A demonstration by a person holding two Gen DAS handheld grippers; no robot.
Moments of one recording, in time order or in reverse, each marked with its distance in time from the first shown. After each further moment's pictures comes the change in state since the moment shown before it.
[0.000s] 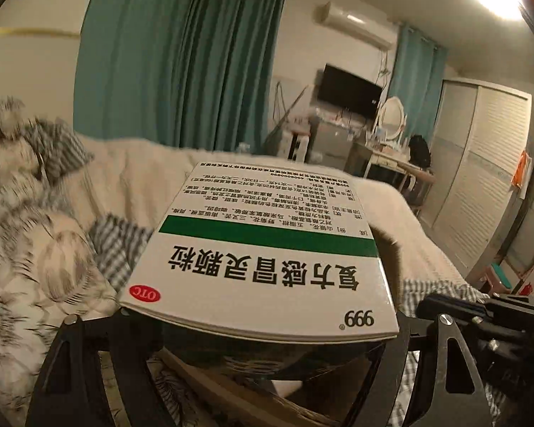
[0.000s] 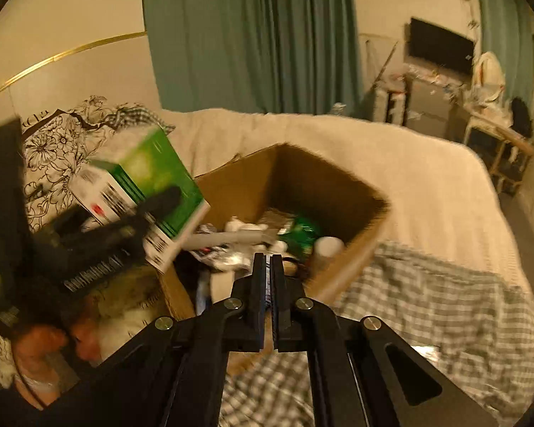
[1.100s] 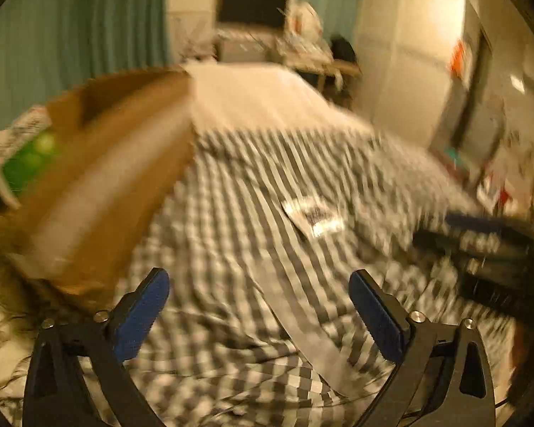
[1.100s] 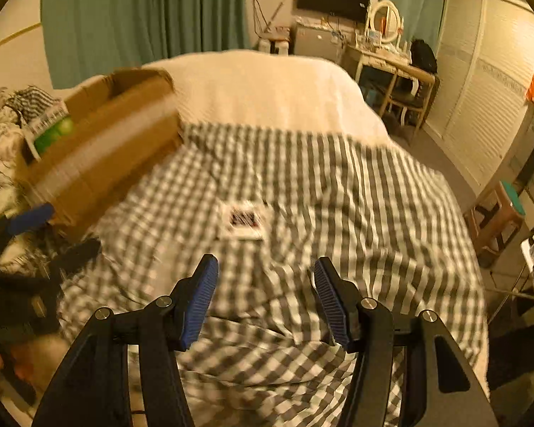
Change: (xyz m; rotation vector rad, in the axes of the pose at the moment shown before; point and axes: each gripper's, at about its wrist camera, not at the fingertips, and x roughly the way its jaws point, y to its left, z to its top) left arm 0.000 -0.229 -0.165 0.327 0.320 -0.185; right arm -0.092 -0.178 -0.187 0.213 0.135 -0.369
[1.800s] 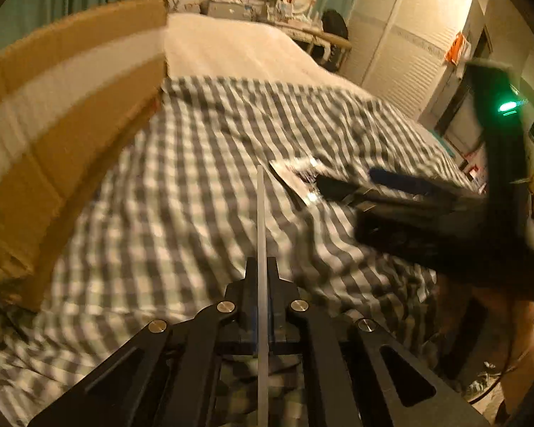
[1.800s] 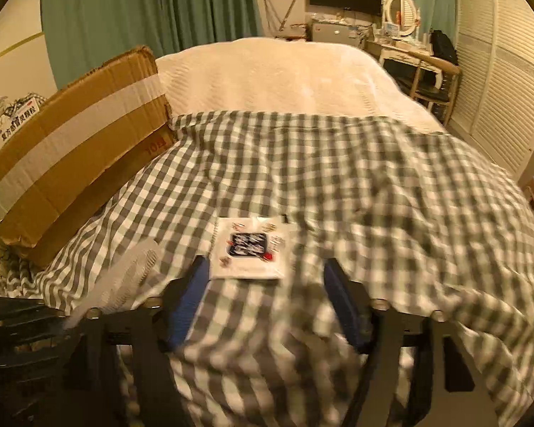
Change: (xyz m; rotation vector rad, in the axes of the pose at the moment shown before) left arm 0.045 0.019 -0.009 -0.084 0.087 -0.117; right arm 0.107 0.012 0.023 -0.001 -0.017 0.130
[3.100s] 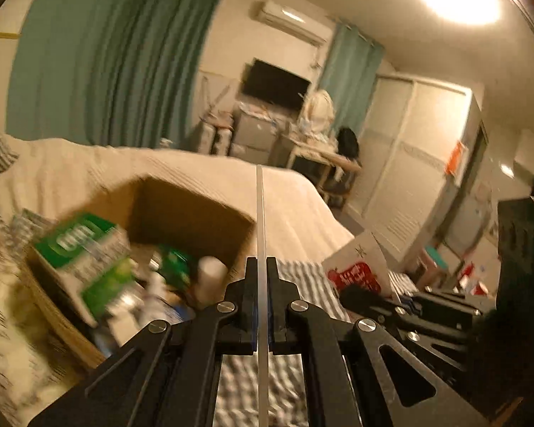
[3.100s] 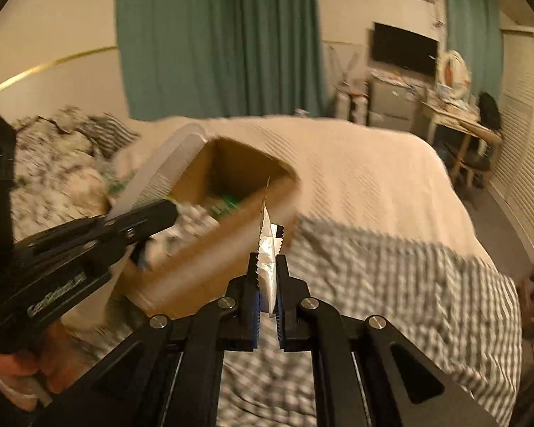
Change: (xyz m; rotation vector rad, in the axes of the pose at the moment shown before) left arm -0.176 0.091 0.089 -0.135 -0.459 0.010; right arm -0.132 0.132 0.093 -0.167 -0.199 0.185
